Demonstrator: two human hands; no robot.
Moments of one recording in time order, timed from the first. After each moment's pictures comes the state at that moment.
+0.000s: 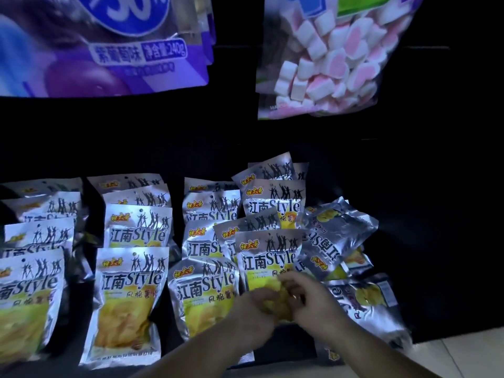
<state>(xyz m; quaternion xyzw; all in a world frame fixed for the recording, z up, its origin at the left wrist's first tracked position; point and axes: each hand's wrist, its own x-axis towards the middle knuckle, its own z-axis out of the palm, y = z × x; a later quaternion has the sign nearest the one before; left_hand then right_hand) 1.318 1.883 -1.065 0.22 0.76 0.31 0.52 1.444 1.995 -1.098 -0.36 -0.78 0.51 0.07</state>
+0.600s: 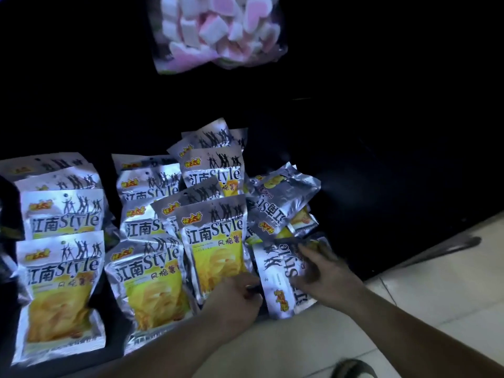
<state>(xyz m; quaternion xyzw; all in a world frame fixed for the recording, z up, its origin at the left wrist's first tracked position) 1.388 1.897 -1.085 0.39 0.78 0.24 0.42 1.570 2.046 -1.089 -0.52 -0.80 0.30 -0.09</state>
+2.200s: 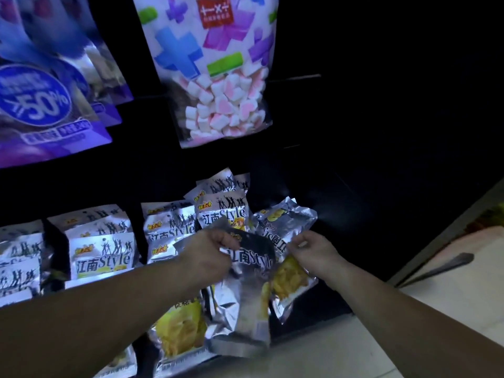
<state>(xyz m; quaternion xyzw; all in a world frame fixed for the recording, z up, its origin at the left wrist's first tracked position) 1.312 1.922 -0.941 0.34 0.79 0.34 0.38 1.507 2.066 -1.004 -0.55 -0.65 0.51 0.12</state>
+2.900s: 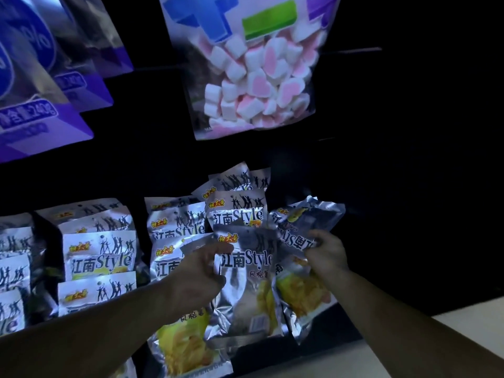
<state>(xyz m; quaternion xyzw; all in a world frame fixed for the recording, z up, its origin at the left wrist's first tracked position) 1.251 1.920 -1.011 0.33 0.78 0.33 0.42 1.450 2.106 -1.072 -0.61 -0.58 0.49 0.23</state>
